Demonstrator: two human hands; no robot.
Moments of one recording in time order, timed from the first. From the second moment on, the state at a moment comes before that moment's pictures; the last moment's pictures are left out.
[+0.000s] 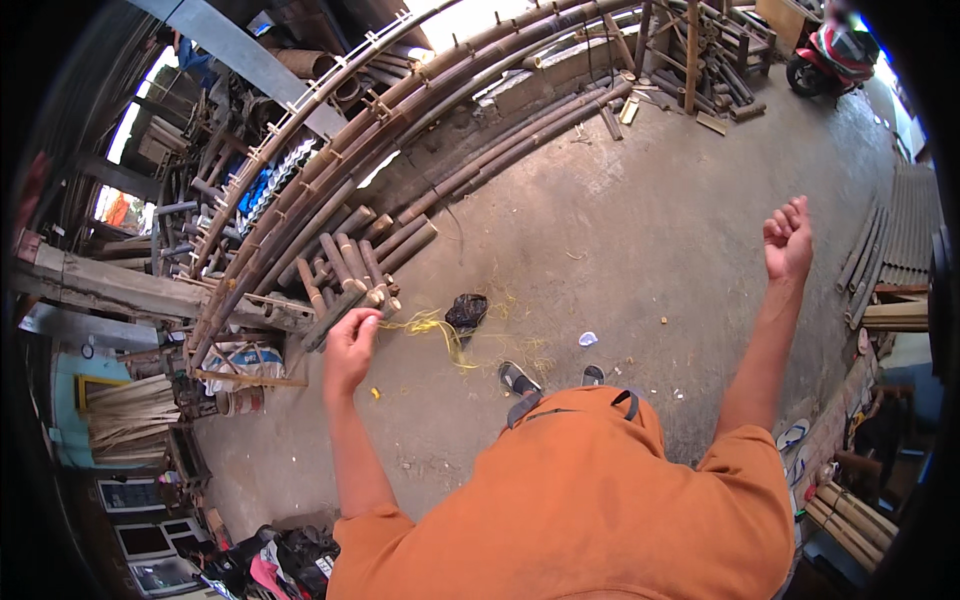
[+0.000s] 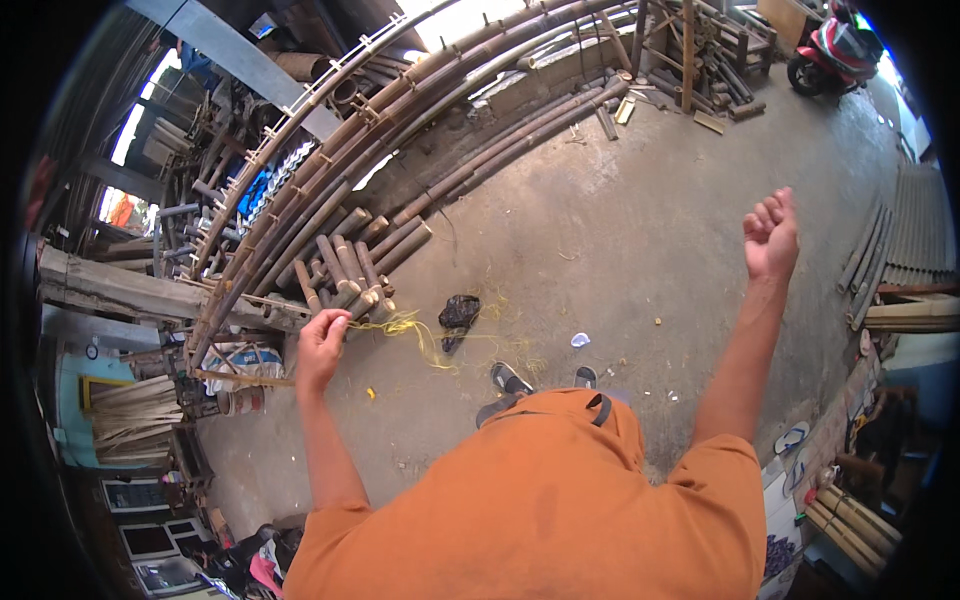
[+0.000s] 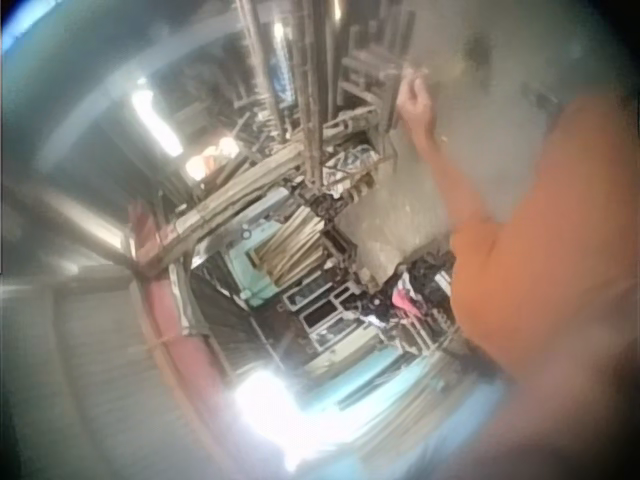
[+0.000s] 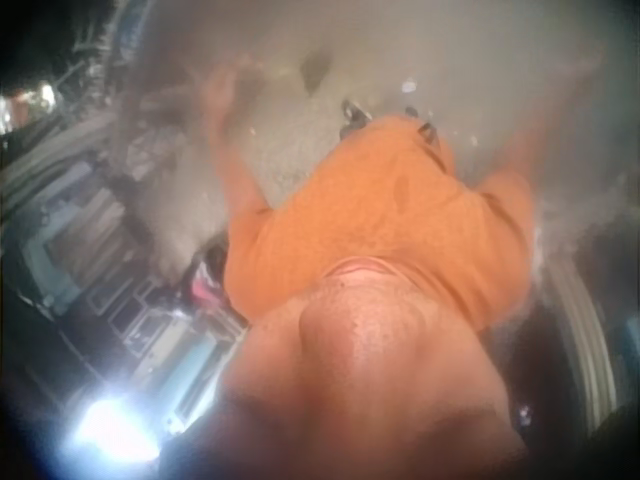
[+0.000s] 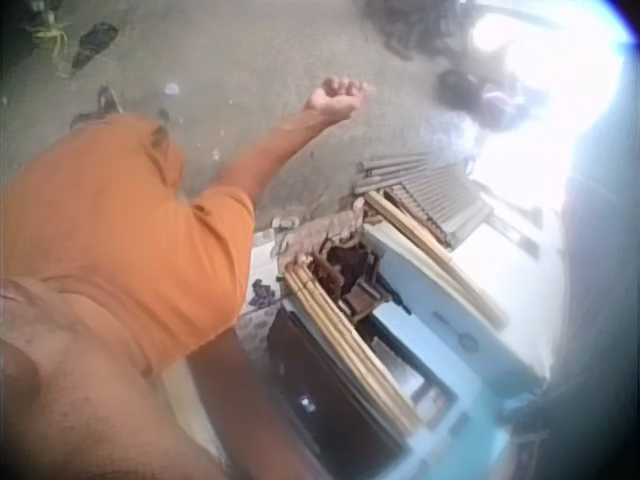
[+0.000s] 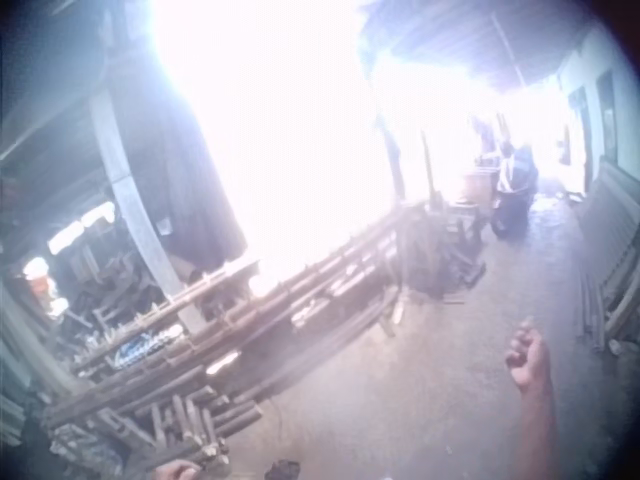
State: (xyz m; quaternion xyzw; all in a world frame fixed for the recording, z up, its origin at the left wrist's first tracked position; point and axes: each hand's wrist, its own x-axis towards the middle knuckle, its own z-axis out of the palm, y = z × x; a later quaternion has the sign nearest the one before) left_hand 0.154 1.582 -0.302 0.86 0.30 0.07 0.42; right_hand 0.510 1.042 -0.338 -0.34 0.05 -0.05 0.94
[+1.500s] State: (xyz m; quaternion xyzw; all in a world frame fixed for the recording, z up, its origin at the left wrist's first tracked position) left_hand 0.166 1.665 -0.394 0.46 0.36 0.44 0.68; right_hand 0.505 1.102 -0.352 -0.27 0.05 0.13 0.95
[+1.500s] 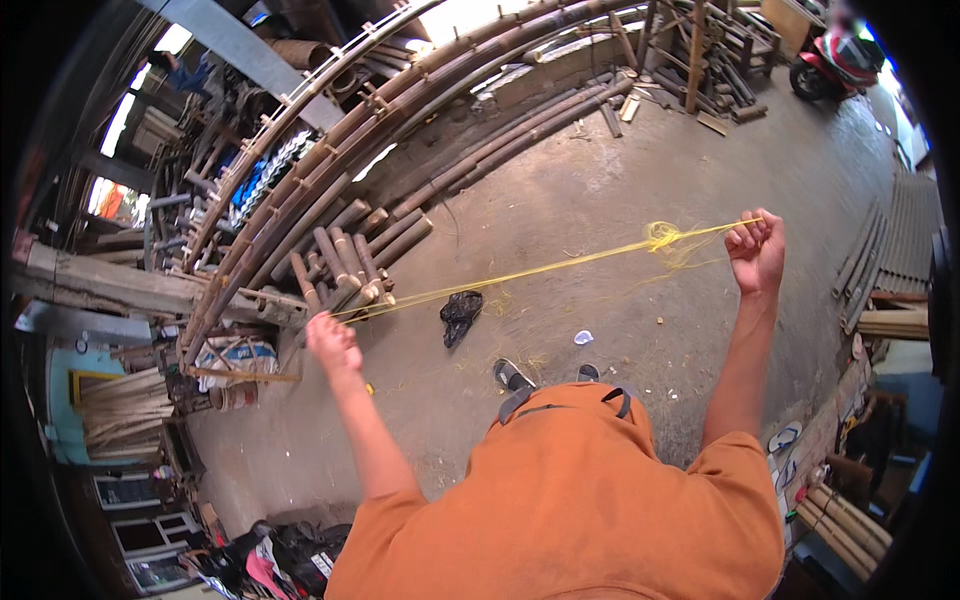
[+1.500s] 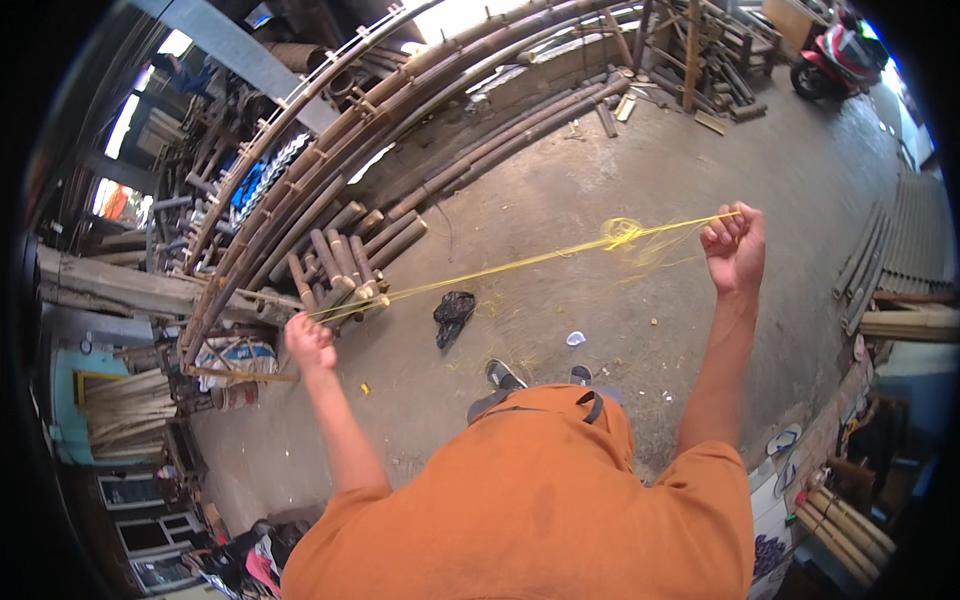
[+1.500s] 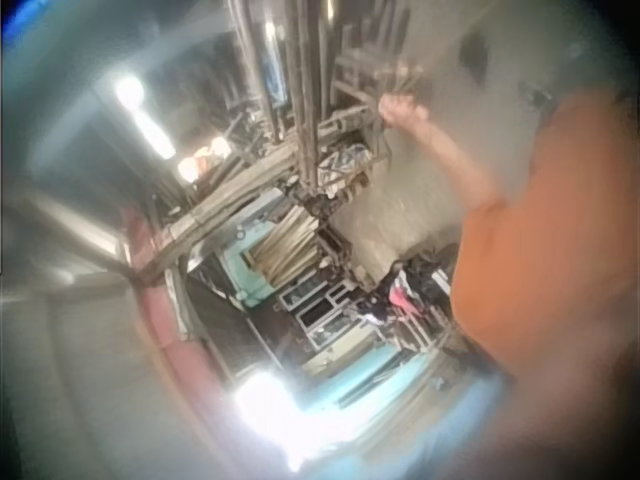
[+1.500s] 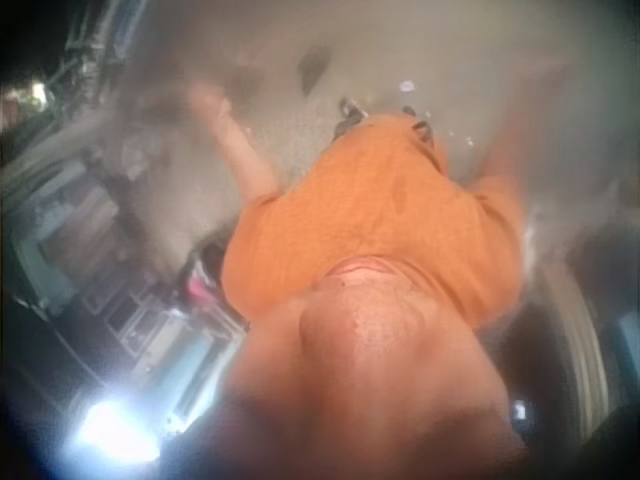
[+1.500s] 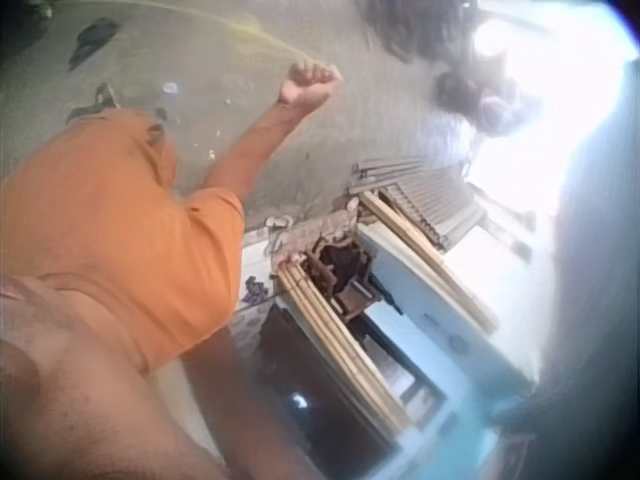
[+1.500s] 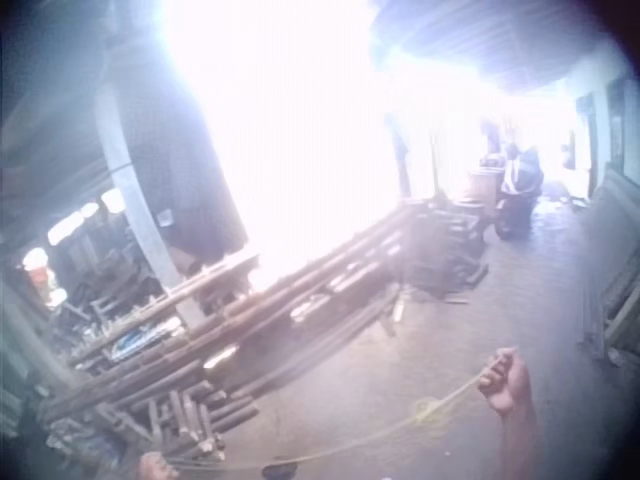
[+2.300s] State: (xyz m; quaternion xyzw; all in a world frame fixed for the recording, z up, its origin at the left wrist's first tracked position) left_hand 0.306 1.457 -0.379 0.75 0.04 -0.18 0.63; right_hand 0.451 1.279 -0.309 -0.75 -0.40 0.22 0.48
